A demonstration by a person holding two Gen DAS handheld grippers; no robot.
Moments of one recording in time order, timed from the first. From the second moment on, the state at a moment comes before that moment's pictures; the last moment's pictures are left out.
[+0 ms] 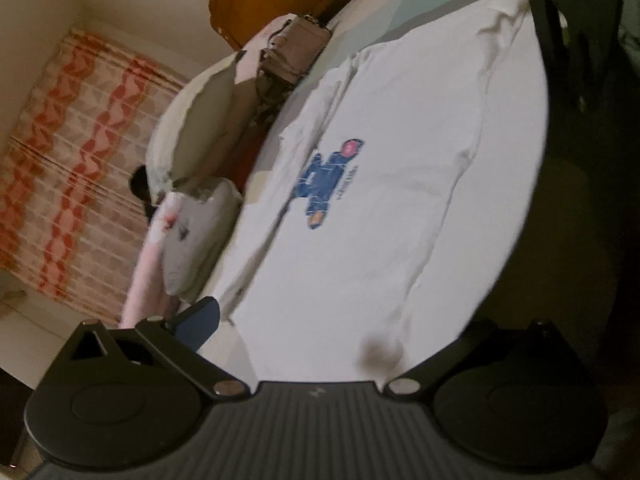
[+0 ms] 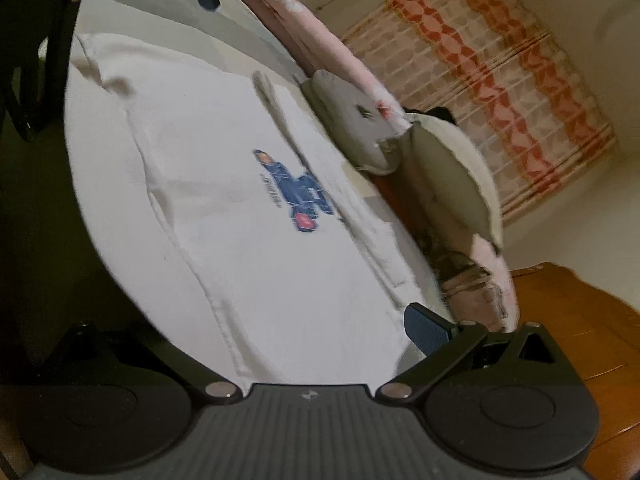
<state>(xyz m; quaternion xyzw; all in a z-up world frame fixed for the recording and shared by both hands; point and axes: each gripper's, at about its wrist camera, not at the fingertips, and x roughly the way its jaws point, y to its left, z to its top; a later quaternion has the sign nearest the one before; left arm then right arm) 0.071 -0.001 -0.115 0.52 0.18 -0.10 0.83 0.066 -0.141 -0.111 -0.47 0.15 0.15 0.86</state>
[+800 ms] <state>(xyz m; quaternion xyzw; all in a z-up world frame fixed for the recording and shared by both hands) 0.123 0.009 -0.087 0.53 0.14 -0.08 0.83 0.122 -0.142 -0.089 -0.50 0.10 0.07 0.86</state>
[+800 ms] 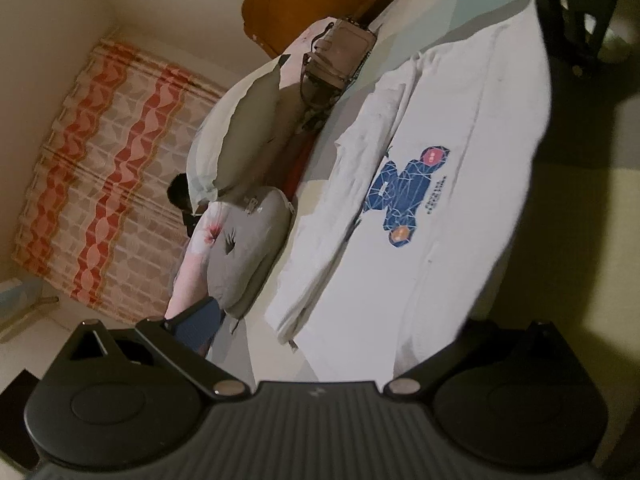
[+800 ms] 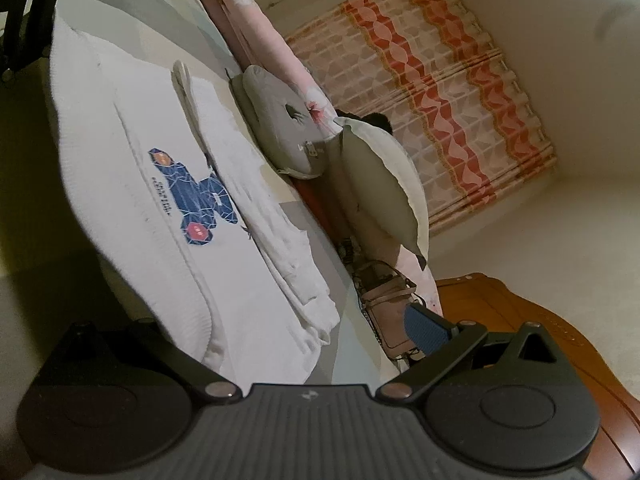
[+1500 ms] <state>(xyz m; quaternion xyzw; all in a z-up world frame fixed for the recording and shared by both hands) 0.248 0.017 -0.073 0.53 0.14 -0.08 0.83 0.246 -0.134 -0.073 -0.49 0.09 0.08 0.86</state>
